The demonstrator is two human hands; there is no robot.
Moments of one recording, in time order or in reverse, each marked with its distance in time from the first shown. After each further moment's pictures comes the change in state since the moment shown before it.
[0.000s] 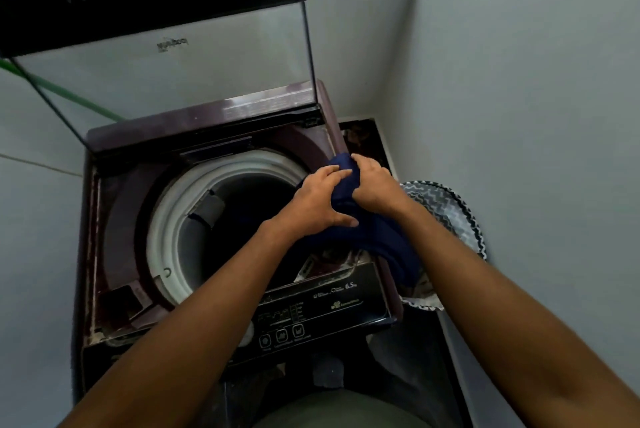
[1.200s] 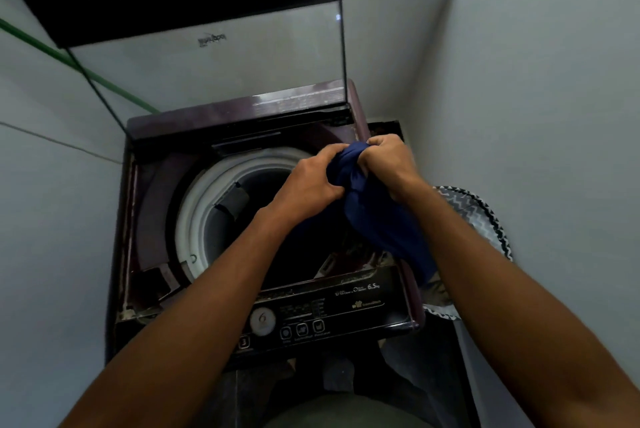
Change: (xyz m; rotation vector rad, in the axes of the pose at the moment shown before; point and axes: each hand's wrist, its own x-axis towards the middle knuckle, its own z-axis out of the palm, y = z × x) left_hand -0.022 -0.009 -0.048 -0.150 0.273 -0.067; right_hand -0.005 -0.066 -0.019 0.609 0.230 -0.012
